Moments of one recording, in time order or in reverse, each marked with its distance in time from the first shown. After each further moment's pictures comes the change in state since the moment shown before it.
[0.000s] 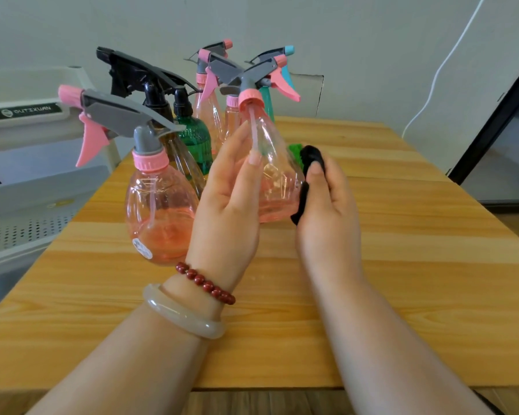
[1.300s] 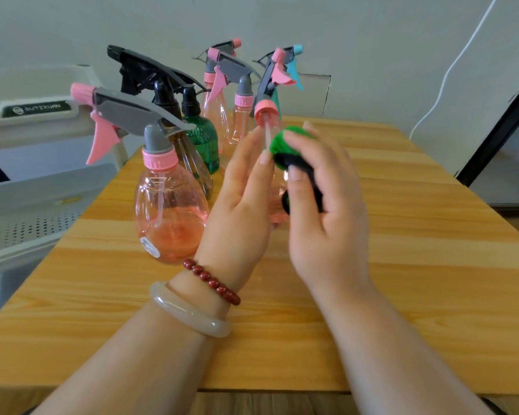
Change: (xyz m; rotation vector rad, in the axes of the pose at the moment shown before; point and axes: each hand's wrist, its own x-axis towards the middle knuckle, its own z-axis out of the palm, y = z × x) left_hand -0.001 -0.002 -0.001 0.187 -0.069 0.016; right_hand -0.006 -0.013 -0.001 -0.363 -0.101 -0.537
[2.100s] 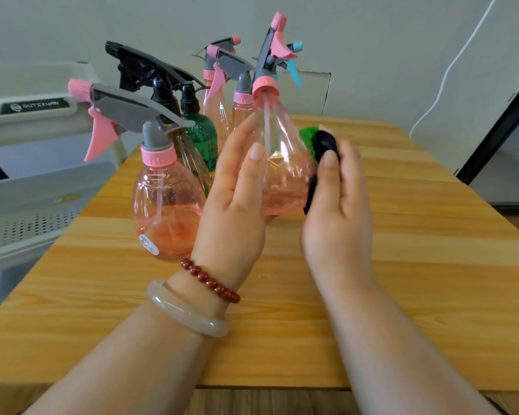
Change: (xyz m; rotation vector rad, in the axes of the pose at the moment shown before) left_hand 0.001 0.006 -0.002 -0.076 0.052 0.029; right_hand 0.003 -0.001 0.002 0.069 0.098 0.300
